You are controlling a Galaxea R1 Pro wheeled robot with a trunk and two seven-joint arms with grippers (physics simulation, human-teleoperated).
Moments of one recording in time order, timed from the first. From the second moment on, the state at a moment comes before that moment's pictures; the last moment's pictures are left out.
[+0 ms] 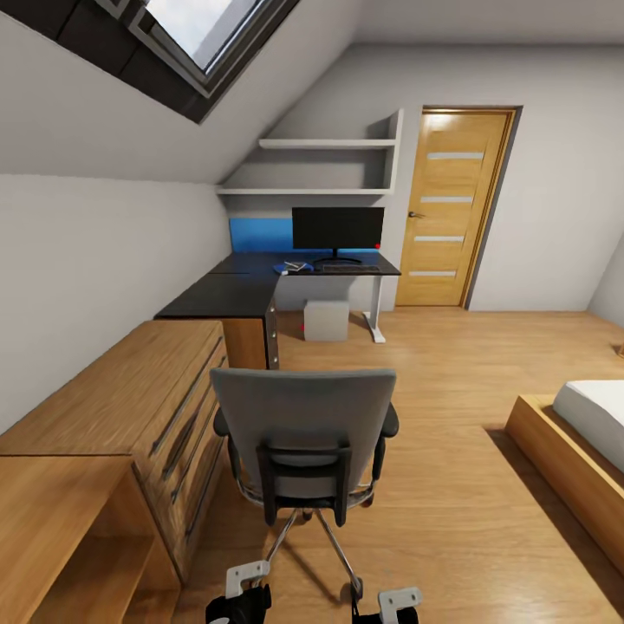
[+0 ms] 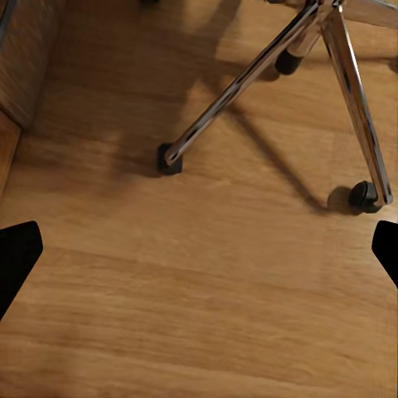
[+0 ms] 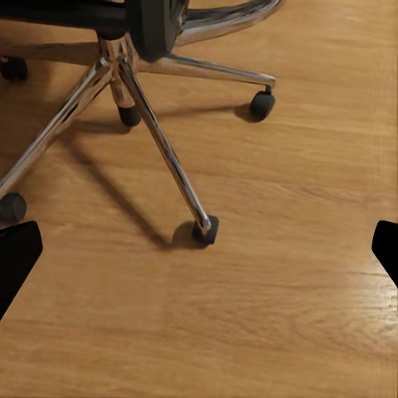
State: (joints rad) left arm -0.39 -0.15 -0.26 -0.30 0.38 -0.08 0.26; right arm -0.35 0.13 0.56 -0.16 -0.33 -0.44 -0.25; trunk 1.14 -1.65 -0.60
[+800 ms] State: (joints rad) left arm -0.39 -0.15 -0.27 -0.29 0.38 -0.08 0.26; right arm -0.35 0.13 0.56 -0.16 -0.33 -0.44 -0.25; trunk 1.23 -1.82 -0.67
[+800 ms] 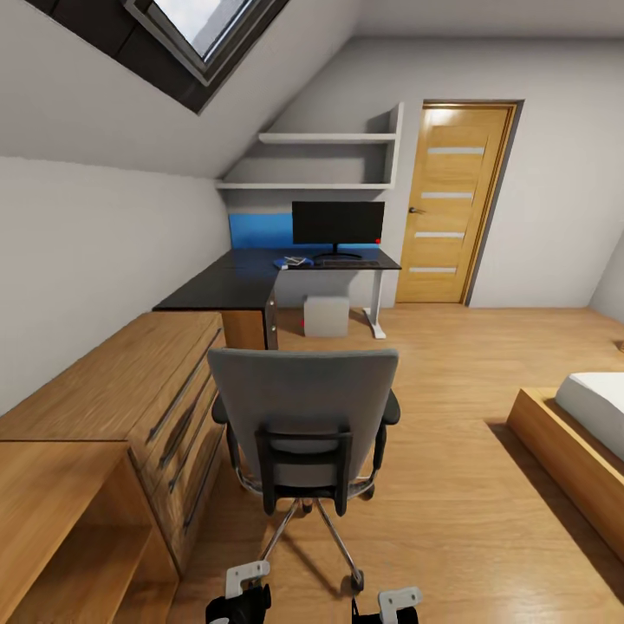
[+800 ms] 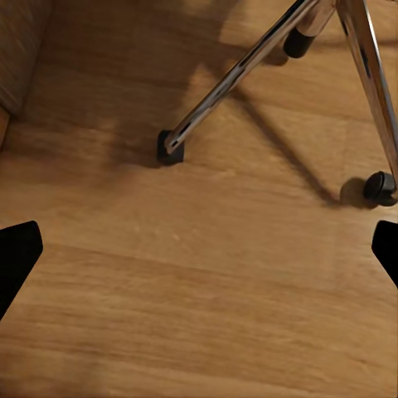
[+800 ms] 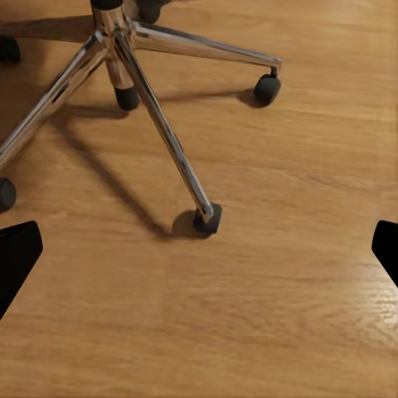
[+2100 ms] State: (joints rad) left arm -0.39 -0.17 -0.27 -0.37 0.38 -0.04 0.26; right arm -0.42 0.13 0.56 -0.25 -0.33 -0.39 -0.25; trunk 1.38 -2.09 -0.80
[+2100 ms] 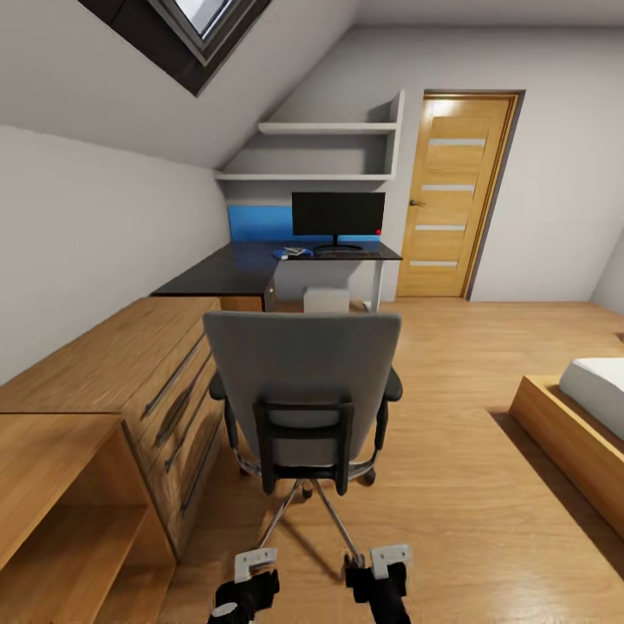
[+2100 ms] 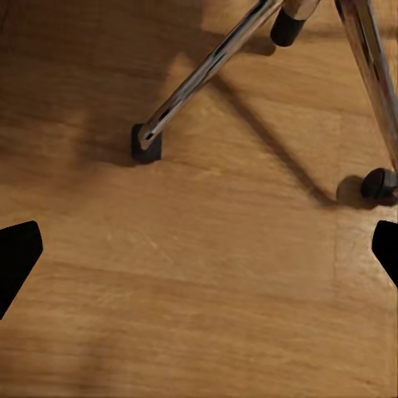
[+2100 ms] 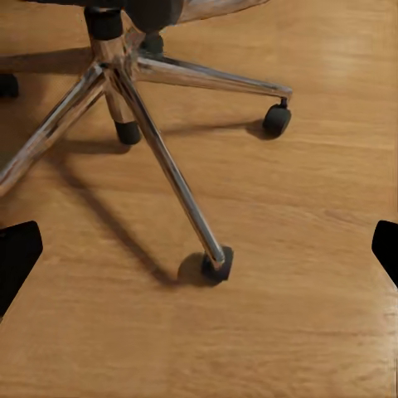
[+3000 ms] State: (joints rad) left arm -0.68 -0.13 -0.23 -0.33 0.40 0.13 0.29; right arm -0.73 0.13 0.56 -0.25 -0.45 -0.02 -0.17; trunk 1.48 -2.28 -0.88
